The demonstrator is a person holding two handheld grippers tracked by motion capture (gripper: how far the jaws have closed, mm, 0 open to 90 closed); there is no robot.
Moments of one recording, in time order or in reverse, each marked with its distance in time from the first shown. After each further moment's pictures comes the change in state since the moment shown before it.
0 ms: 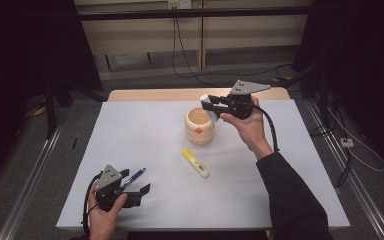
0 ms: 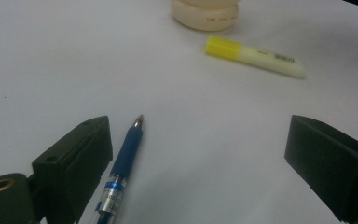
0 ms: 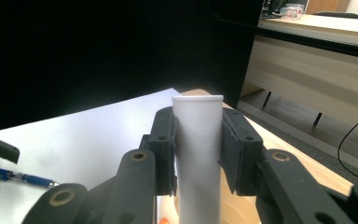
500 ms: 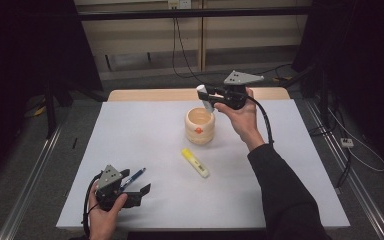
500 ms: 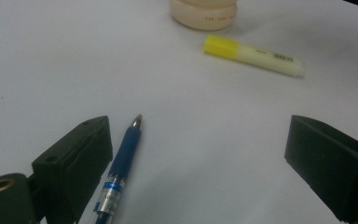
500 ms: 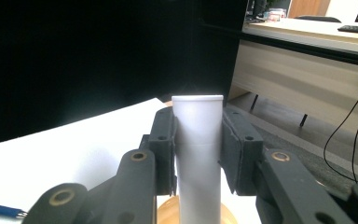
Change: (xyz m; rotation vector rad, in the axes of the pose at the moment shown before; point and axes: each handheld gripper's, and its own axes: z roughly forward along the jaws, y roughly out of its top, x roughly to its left) left arm 0.000 0.000 0.000 0.004 -0.007 0.005; right arm -0.013 0.014 0.021 -0.014 -0.055 0.014
